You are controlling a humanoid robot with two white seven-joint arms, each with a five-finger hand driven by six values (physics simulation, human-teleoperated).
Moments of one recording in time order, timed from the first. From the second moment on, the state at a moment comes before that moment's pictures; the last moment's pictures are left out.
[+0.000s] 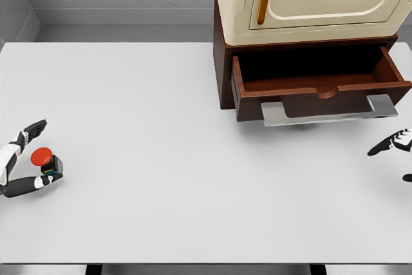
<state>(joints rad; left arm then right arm) 0.25 0.96 -0.42 -1.52 0.29 -0.61 0.33 0.47 -1.14 -0.36 -1.76 -0.09 -0.61 0.61</state>
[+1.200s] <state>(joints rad) 0.25 0.99 -0.49 -1.51 0.28 -0.61 0.39 0.42 -1.15 -0.38 -1.76 -0.10 -0.61 0.61</state>
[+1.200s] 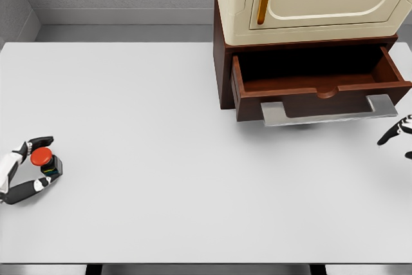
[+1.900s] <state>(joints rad) 0.23 0.99 -0.49 -1.53 0.28 -0.61 0.40 0.35 -1.17 -0.30 -1.76 -0.10 -0.61 0.61</state>
